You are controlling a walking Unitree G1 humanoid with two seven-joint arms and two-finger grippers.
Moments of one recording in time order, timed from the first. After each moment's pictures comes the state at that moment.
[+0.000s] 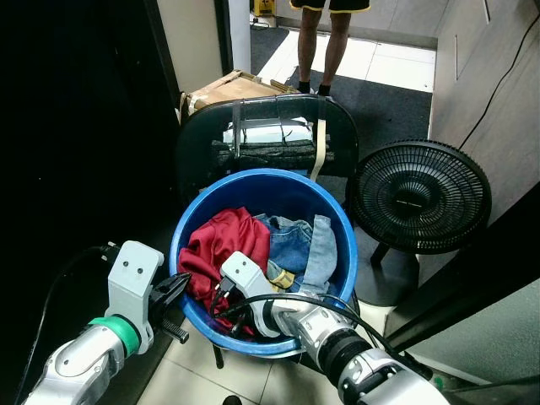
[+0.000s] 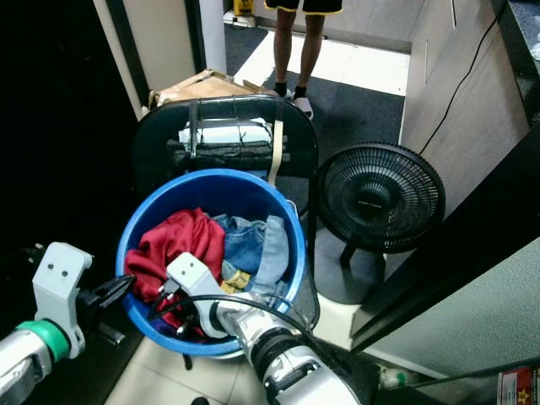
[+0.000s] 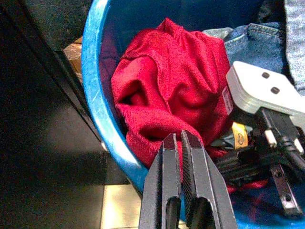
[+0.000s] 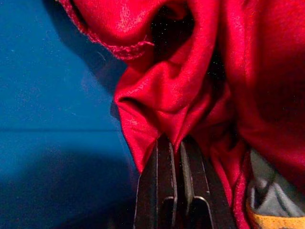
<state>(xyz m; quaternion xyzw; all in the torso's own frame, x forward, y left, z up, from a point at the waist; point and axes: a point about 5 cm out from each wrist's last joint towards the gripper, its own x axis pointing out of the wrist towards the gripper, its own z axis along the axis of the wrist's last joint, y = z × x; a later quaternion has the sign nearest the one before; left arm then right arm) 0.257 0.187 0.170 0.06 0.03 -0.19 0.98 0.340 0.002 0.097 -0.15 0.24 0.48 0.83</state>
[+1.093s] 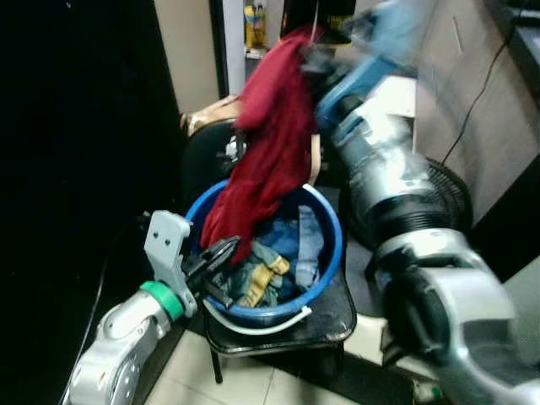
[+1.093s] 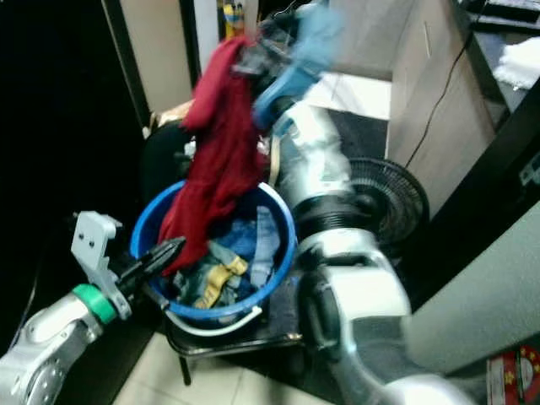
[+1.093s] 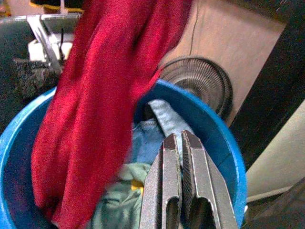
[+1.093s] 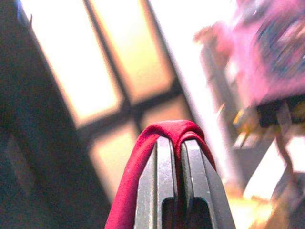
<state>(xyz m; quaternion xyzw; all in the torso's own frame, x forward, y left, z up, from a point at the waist) 0.286 0.139 0.197 -0.03 -0.09 -0.32 0.94 0.389 -0.122 0.427 0.20 -0.36 0.17 0.90</state>
